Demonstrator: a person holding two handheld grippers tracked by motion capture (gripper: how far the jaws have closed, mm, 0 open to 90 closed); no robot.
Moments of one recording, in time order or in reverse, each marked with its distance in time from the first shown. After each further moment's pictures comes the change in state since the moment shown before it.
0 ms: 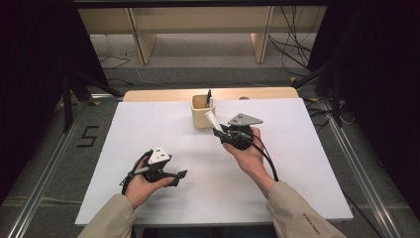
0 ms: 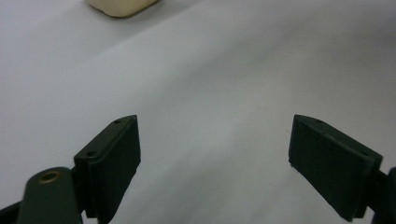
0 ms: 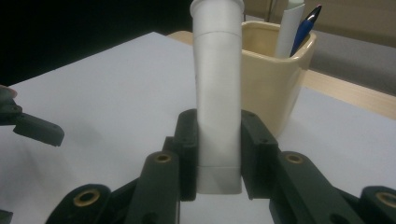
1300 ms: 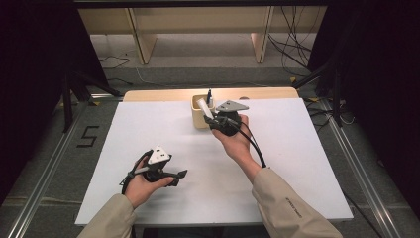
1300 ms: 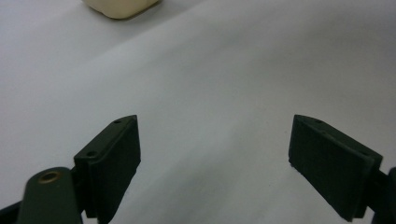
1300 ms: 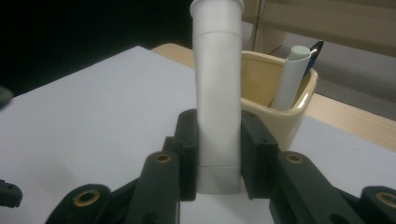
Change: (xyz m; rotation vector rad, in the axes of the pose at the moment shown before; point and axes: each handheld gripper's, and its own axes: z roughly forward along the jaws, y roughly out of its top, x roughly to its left) left arm 0.000 0.001 0.000 -0.005 -0.002 -0.002; right arm -0.001 0.032 0.039 -0.010 -0.051 0.008
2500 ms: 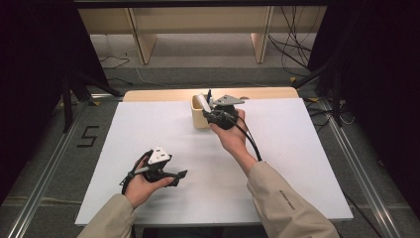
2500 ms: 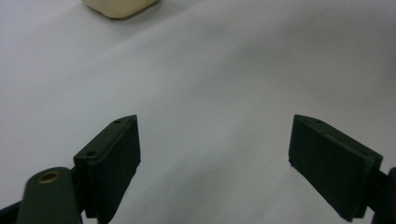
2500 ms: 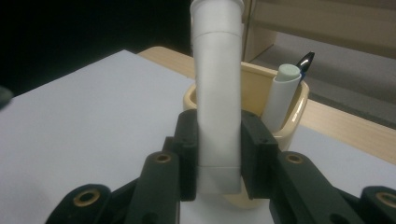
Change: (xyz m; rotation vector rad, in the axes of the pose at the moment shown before) left arm -0.001 0.000 0.000 0.001 -0.003 0.002; right arm -0.007 0.010 0.018 0.008 -0.033 0.004
